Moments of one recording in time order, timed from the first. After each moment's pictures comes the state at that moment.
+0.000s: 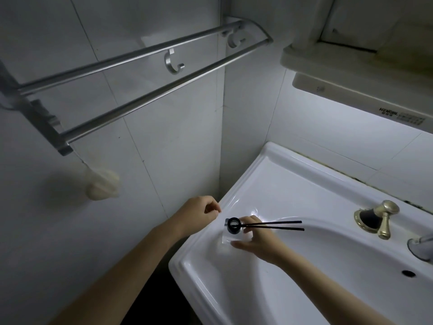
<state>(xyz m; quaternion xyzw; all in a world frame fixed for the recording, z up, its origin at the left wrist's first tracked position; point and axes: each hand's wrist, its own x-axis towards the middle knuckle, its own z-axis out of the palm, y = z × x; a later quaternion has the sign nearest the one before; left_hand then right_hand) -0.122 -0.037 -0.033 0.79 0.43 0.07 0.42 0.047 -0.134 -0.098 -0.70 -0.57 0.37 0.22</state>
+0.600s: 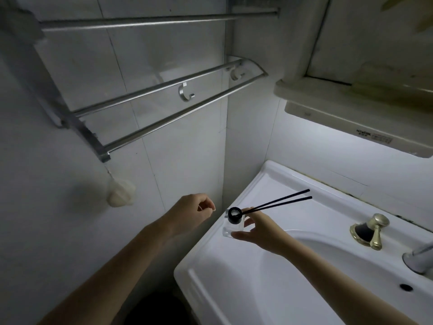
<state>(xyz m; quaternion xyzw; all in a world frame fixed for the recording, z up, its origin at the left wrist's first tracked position) -0.143 -0.045 0.015 0.82 0.43 0.13 0.35 0.048 -0.122 -0.042 -0.65 -0.62 0.33 0.28</state>
